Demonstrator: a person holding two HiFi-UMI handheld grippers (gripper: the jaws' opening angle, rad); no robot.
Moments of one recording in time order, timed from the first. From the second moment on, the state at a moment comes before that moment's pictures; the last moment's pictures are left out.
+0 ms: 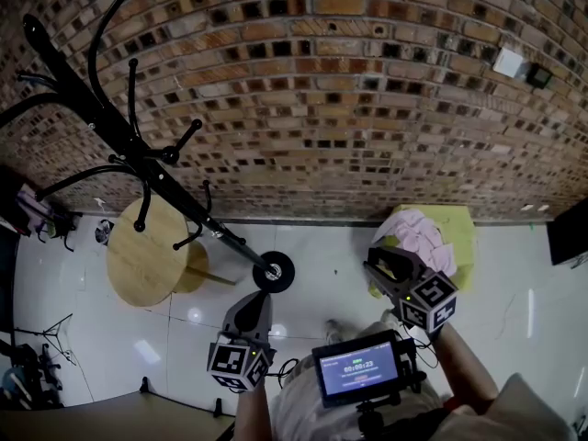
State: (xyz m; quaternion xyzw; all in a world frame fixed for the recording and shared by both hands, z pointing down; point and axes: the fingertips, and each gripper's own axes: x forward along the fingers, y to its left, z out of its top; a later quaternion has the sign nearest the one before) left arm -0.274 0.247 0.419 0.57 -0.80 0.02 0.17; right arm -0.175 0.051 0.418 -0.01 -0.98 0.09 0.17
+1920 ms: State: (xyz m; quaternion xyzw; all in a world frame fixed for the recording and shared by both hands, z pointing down) left arm -0.274 0.225 0.421 0.57 -0.80 0.04 0.18; right arm -0.145 0.040 0.417 0.00 -0.98 0.07 0.16
